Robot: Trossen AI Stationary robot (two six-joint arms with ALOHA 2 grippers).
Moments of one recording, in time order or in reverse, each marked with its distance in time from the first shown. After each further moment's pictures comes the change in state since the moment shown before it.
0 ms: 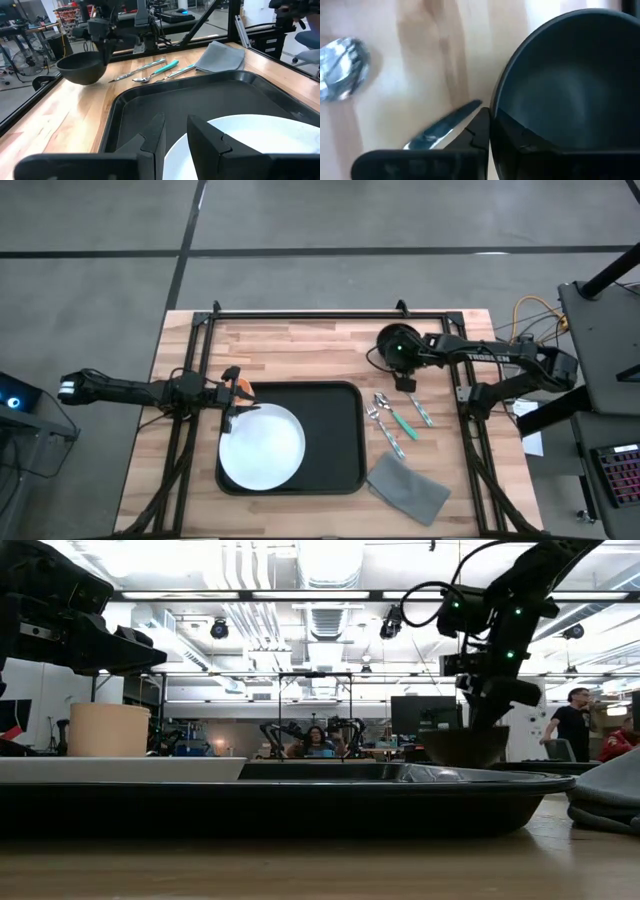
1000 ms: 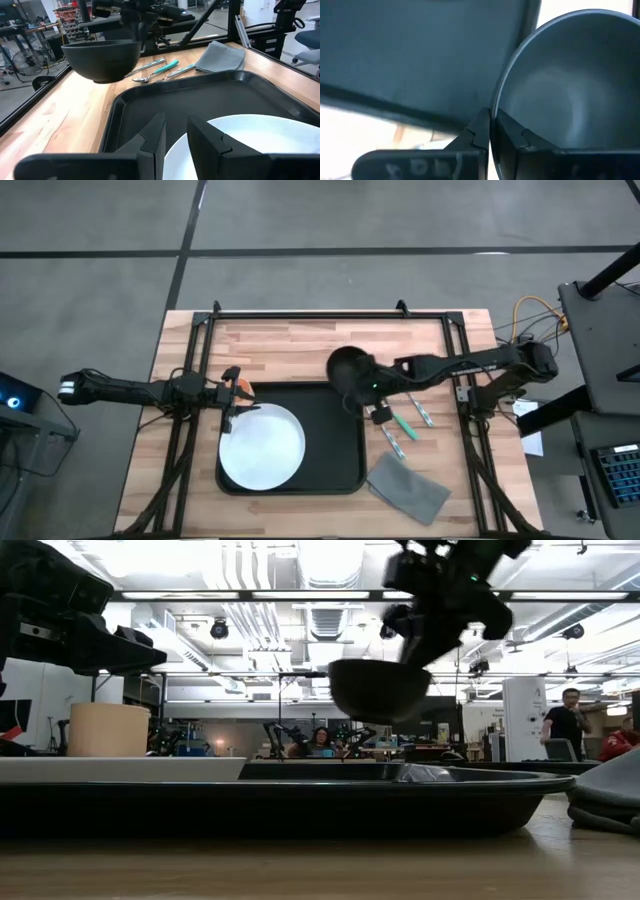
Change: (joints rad) left arm 0.000 0.000 0.000 0.000 0.000 0.000; right arm 0.463 0.209 0.366 0.011 -0.014 -0.031
